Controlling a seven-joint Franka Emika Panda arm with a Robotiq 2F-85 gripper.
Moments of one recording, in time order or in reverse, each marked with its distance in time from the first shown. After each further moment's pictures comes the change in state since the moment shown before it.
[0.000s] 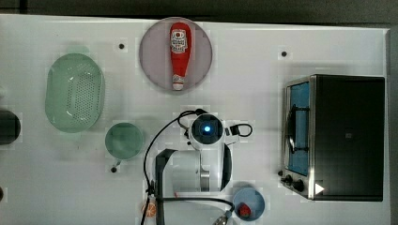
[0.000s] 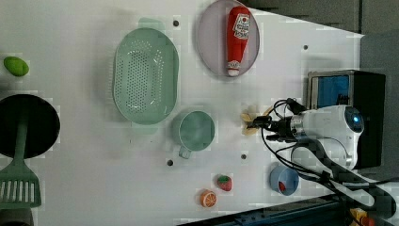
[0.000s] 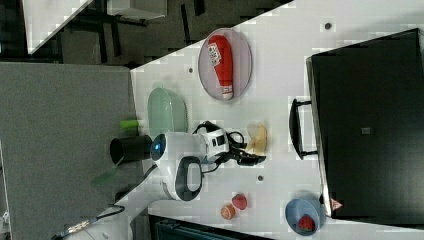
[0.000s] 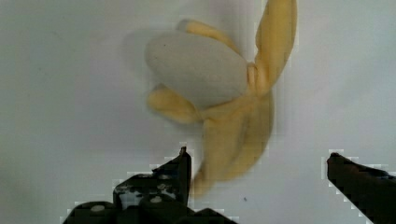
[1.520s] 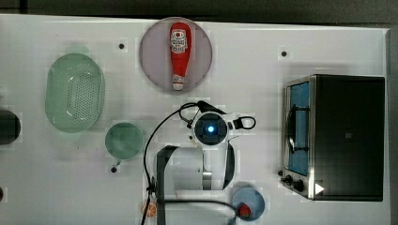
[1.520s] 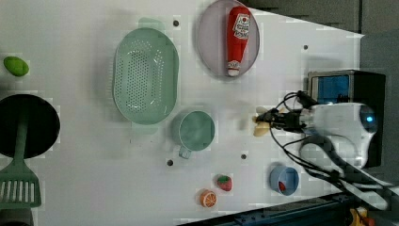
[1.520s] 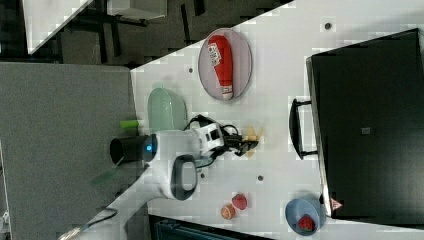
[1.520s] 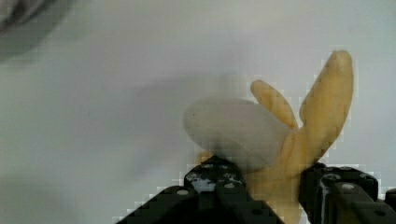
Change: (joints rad) arm -0.006 -0.076 -0.007 0.020 0.011 -0.012 -0.036
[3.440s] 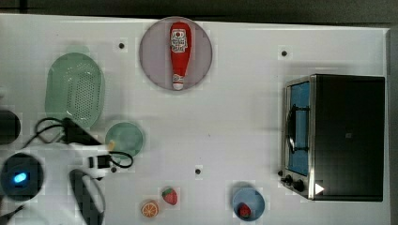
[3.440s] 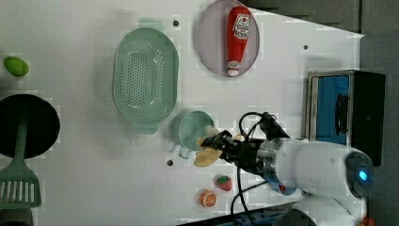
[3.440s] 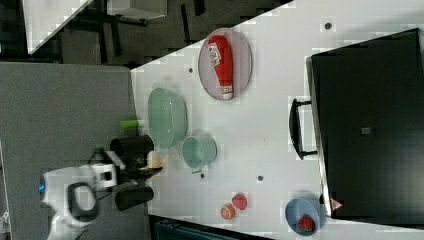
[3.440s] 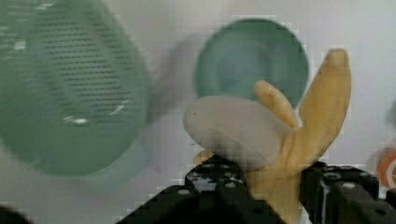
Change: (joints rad) arm 0.107 -0.259 0.515 0.104 0.150 -0.267 0.743
